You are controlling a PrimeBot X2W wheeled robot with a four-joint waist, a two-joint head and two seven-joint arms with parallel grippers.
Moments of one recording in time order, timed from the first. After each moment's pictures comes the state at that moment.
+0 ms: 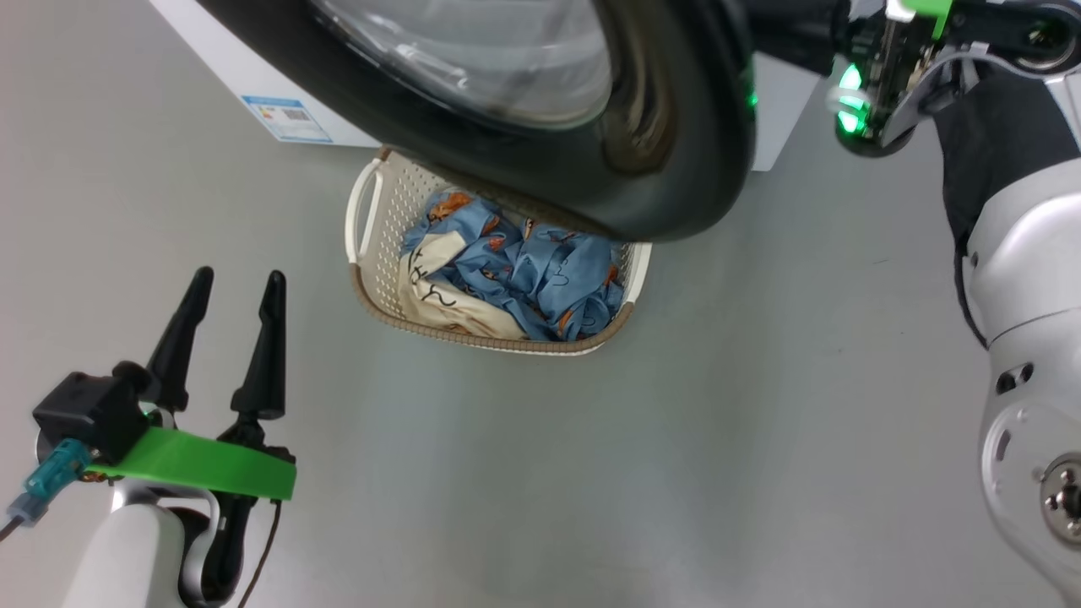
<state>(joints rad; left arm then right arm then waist) -0.32 0.17 -0.12 0.17 -0.41 -0.13 -0.26 -1.37 -0.09 -0.27 1.04 1.13 0.13 1.19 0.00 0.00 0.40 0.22</state>
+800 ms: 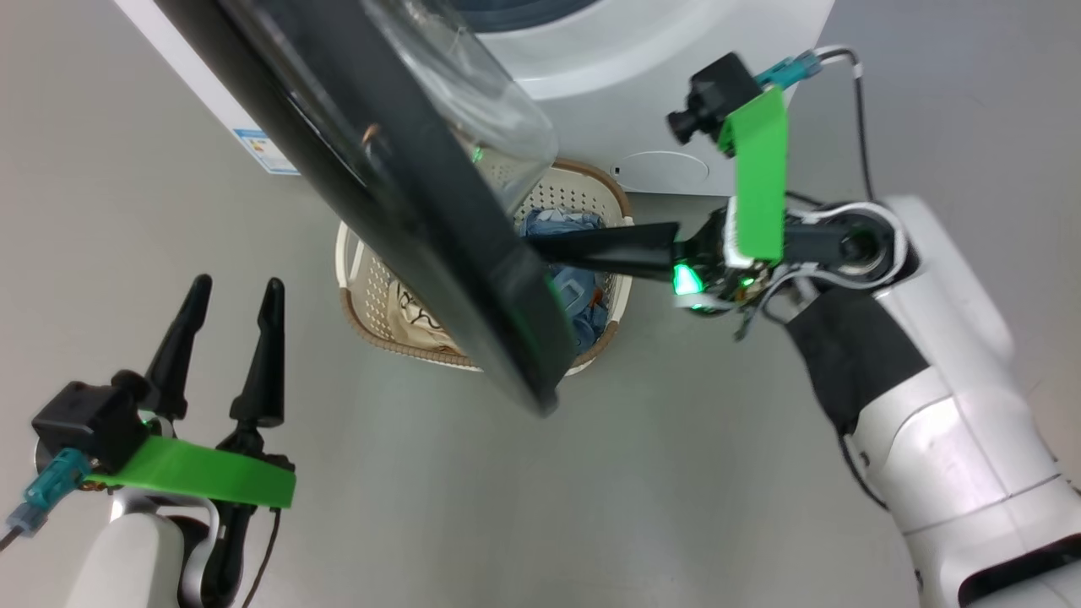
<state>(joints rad) -0.30 0.18 -0.12 0.16 -0.41 -0.13 -0.26 -0.96 -0.08 0.30 0.58 1.66 0.13 1.16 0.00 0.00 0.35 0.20</state>
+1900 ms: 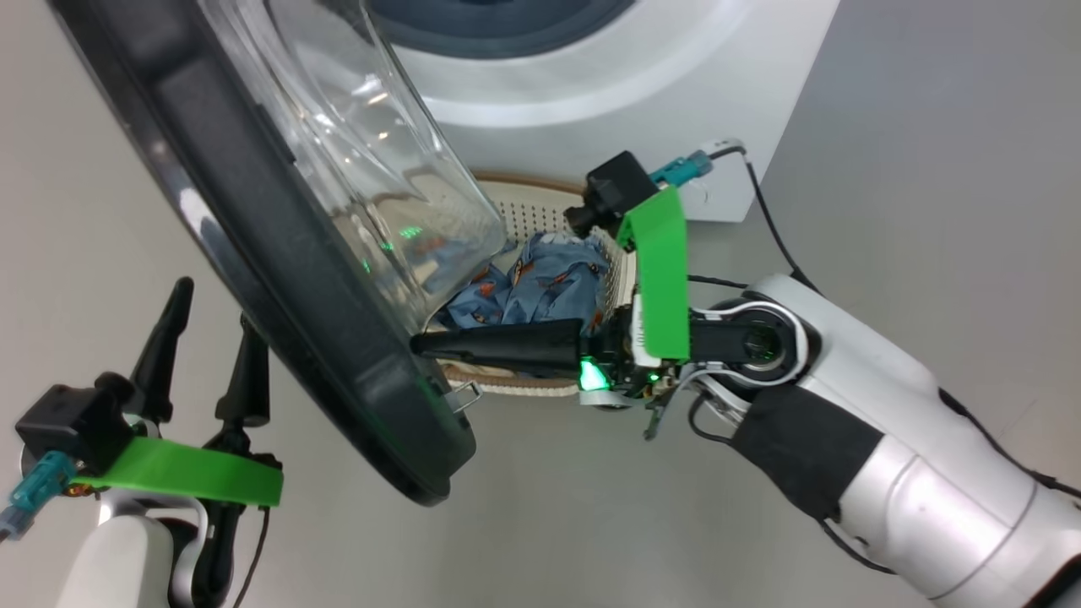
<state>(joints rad) -0.30 0.17 -0.09 0.17 -0.41 -0.13 -0.26 -0.94 -0.21 0.86 0.36 2.11 0.13 0.76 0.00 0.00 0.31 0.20</state>
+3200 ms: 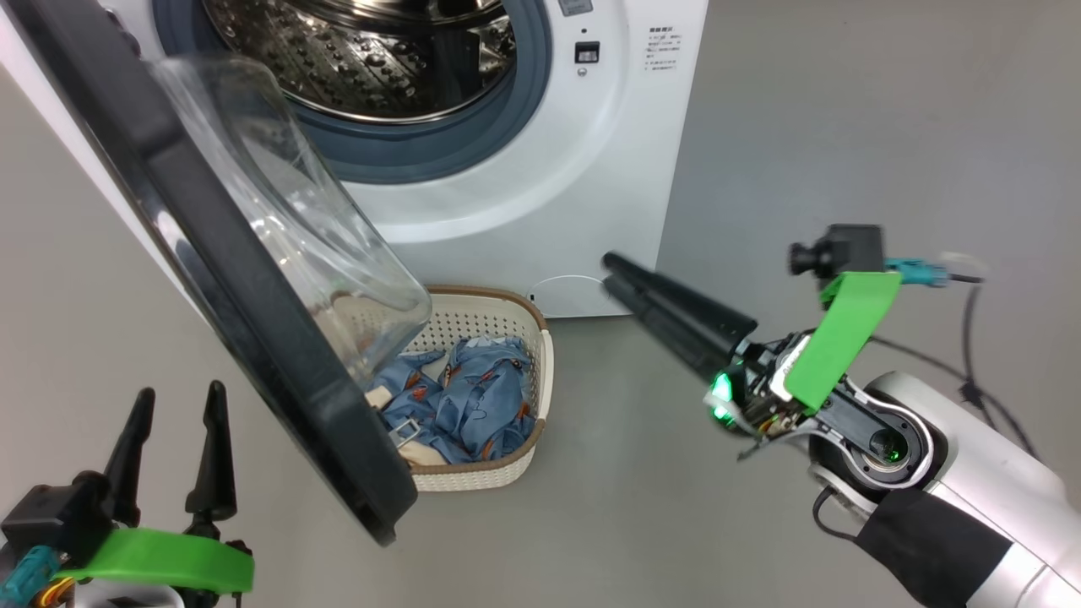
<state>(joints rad) -0.12 0.17 0.00 0.16 -0.37 -0.13 -0.26 -0.67 -0.47 0.81 0.07 2.08 0.13 0.15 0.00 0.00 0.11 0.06</state>
